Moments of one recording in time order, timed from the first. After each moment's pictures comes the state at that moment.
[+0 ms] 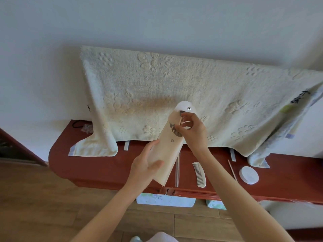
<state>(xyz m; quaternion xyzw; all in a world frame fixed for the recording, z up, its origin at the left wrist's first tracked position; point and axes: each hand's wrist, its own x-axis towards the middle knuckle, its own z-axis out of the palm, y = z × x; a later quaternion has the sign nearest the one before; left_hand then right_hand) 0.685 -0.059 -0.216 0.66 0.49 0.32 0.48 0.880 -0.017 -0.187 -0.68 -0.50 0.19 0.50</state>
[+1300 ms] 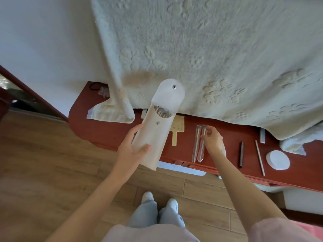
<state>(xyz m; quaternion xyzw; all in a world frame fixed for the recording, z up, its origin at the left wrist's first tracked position) 0.613 -0.063 -0.254 0.56 0.58 0.34 0.48 0.922 -0.017 -0.384 -0.83 -0.37 0.30 0.27</state>
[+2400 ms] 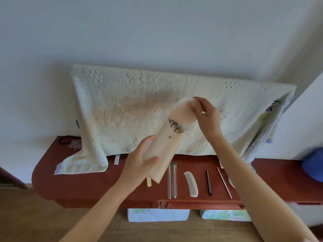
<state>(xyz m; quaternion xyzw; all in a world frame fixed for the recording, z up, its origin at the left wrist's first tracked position) 0.693 -0.039 -0.169 0.70 0.41 0.34 0.48 0.940 -0.009 -0.111 -0.66 -0.52 0.10 0.54</state>
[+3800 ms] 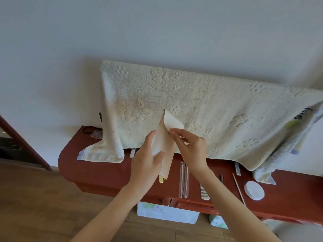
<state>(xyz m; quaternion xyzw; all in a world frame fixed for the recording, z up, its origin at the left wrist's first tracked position) 0.682 -0.062 -0.164 0.70 0.52 0.37 0.30 0.833 -0.052 -0.155 -0.59 -0.58 0.12 0.55</state>
